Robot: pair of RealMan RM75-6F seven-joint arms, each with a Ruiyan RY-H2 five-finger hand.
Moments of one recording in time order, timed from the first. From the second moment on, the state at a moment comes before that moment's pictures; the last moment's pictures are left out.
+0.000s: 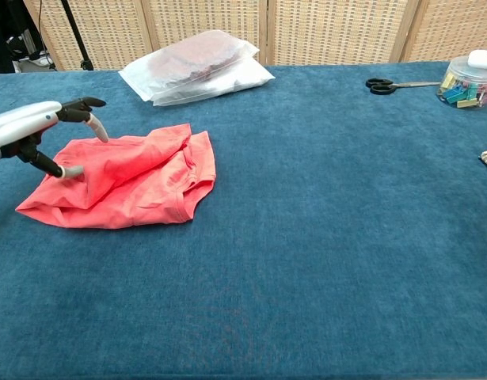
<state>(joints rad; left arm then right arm) -0.63 -1.70 0.00 -0.78 1.54 1.09 -0.52 0.28 -1.20 0.04 -1.56 -1.63 1.40 0.30</state>
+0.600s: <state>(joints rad) -0.63 -1.86 -0.01 -0.58 1.55 1.13 -0.56 0.28 -1.20 0.03 -1.56 -1.63 1.40 0.31</state>
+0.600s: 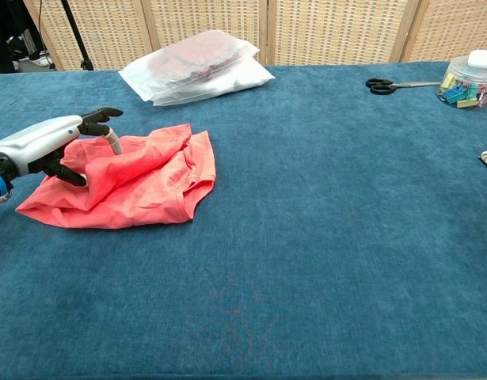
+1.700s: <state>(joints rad) -0.72 -1.82 0.07 -0.62 1.75 1.34 -0.24 0.28 -1.19 0.03 -1.57 -1.63 1.40 0.31</state>
